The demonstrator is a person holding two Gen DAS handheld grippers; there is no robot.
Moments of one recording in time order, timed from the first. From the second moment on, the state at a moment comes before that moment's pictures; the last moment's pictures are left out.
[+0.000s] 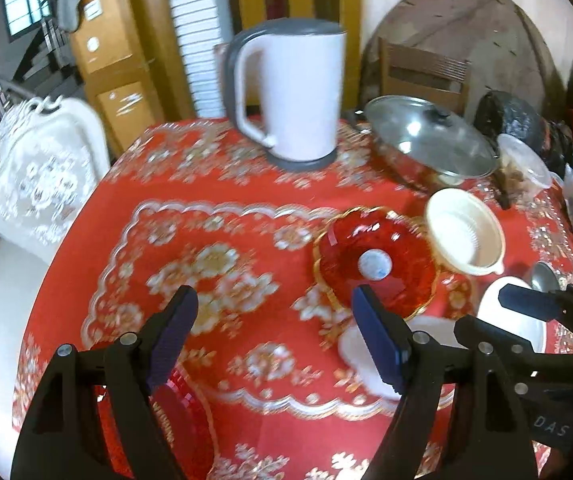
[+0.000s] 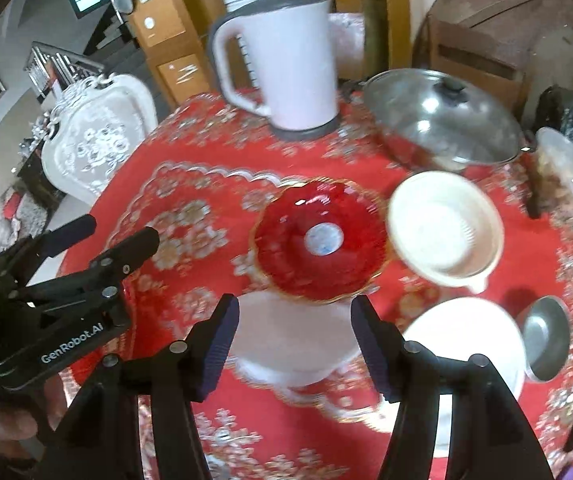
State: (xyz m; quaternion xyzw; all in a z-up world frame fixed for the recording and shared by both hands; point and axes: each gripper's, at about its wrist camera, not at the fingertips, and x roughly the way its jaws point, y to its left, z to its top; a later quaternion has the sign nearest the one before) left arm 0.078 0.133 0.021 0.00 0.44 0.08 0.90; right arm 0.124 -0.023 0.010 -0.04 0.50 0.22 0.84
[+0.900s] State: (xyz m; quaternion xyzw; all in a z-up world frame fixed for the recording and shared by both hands) left arm 0.163 0.097 -0.002 0.00 0.48 0.03 0.88; right arm 0.186 -0.070 -0.020 0.01 0.54 0.19 0.82
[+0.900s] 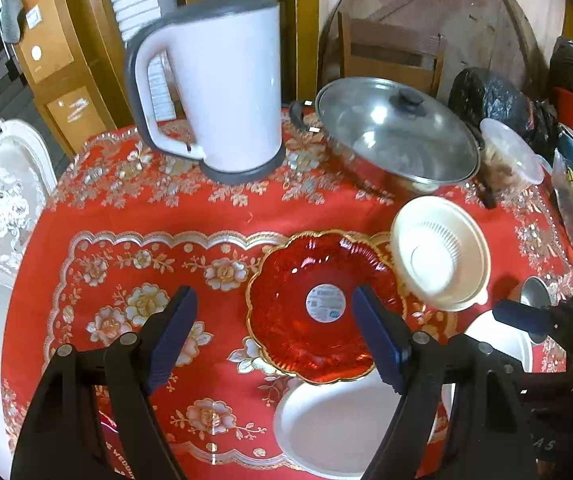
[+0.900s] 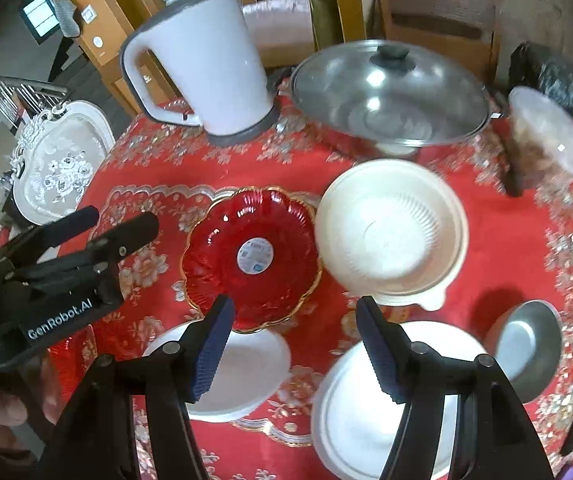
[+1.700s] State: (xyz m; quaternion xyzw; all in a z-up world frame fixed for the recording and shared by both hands) left arm 0.203 0.125 -0.093 -0.03 0.55 0.03 0.83; right arm 0.227 -0.050 -0.098 0.04 0.63 0.18 0.76
